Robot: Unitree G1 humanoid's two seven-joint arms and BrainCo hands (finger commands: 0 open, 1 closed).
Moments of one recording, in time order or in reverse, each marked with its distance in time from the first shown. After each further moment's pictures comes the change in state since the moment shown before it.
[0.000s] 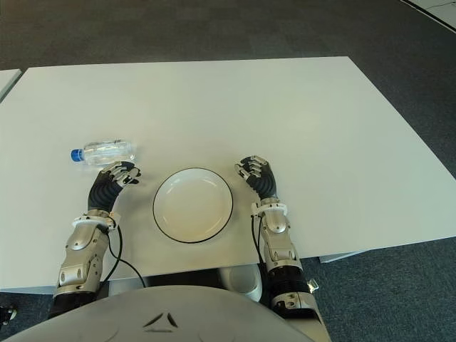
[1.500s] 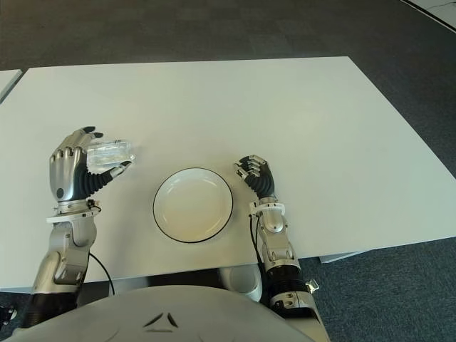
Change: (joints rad) left arm -0.025 0.210 -0.078 -0.104 1.131 -0.032 0.683; right arm -0.004 0.009 0.013 0.002 -0.041 -0.008 -0.039
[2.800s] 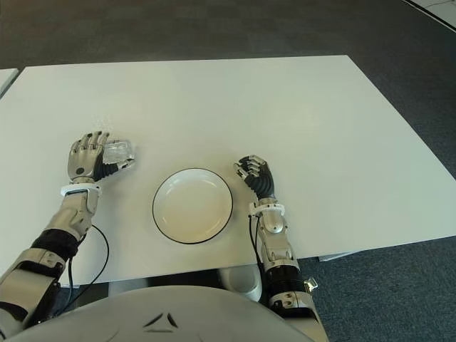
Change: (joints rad) left arm -0.457 0.190 -0.302 0.809 -0.036 0.211 -0.044; right arm -0.003 0.010 -0.009 0.020 0.032 -0.023 0.021
